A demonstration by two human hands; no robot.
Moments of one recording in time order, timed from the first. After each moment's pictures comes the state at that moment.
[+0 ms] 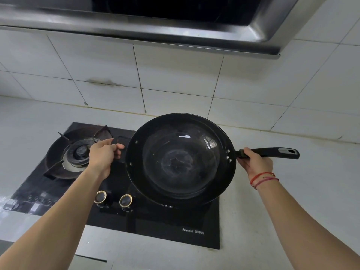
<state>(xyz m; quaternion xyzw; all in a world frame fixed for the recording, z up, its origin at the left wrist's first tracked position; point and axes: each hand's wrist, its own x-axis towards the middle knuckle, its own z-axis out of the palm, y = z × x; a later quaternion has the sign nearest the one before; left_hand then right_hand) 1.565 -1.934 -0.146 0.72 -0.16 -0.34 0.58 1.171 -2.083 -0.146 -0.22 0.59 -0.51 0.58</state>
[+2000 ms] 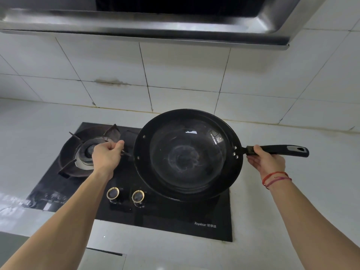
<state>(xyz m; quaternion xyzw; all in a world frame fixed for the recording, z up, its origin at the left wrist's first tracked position) 1.565 -1.912 -0.137 0.83 -0.21 -0.18 0.48 1.167 -2.063 -0.153 -0.27 0.61 -0.49 0.56</state>
